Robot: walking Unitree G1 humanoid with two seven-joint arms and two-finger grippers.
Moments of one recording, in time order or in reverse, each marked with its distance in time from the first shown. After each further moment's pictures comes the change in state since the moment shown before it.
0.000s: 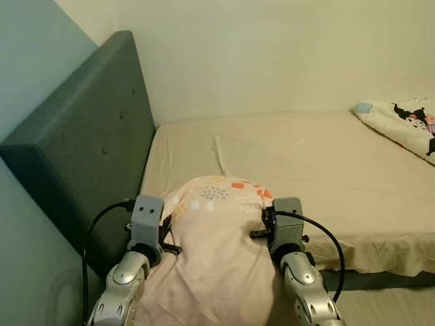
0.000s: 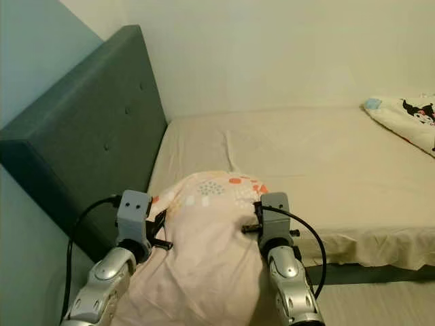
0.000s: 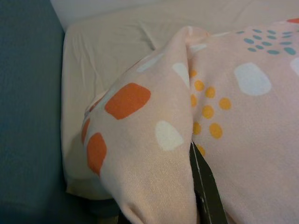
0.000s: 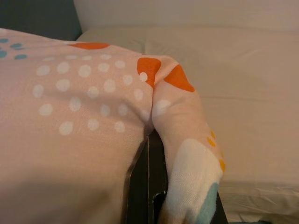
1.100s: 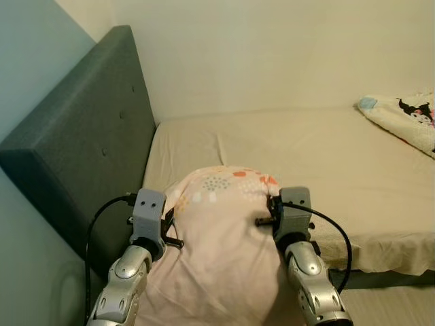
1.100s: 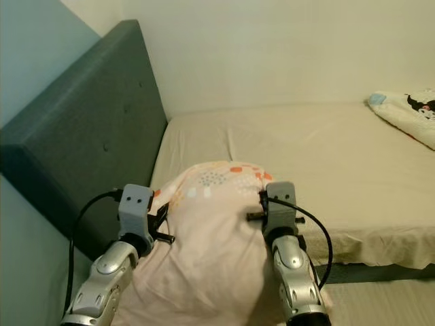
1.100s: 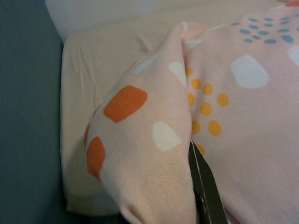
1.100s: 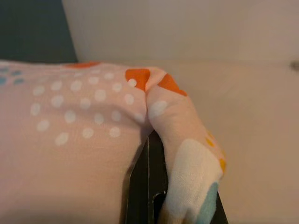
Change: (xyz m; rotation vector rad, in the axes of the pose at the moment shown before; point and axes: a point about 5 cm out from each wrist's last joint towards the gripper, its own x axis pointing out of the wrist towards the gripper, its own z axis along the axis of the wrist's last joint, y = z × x) left arm 0.005 -0.002 0.011 -0.009 -0.053 -0.003; right arm 0.007 -0.010 0.033 -0.008 -0.165 -0.025
